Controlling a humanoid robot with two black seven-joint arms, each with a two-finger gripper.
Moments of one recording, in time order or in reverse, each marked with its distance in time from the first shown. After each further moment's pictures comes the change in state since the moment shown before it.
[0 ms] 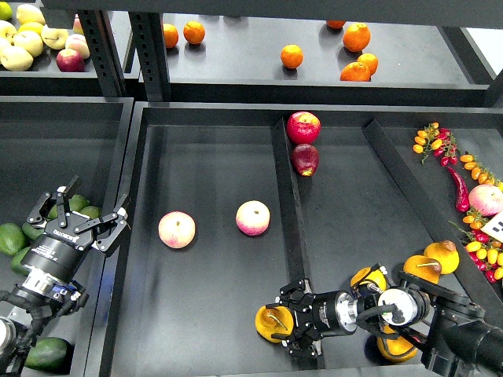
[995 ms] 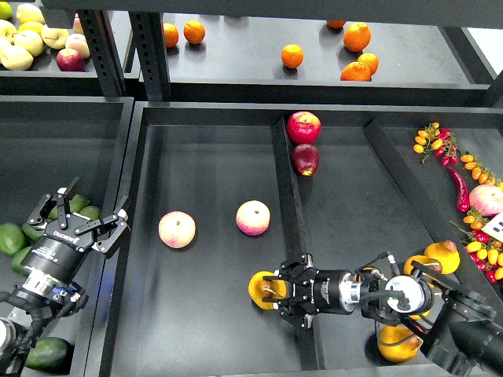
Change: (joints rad) left arm 0.001 0.000 0.015 0.006 0.013 0.000 0.000; right arm -0.014 -0.048 0.245 0.086 -0.001 -0.004 0.000
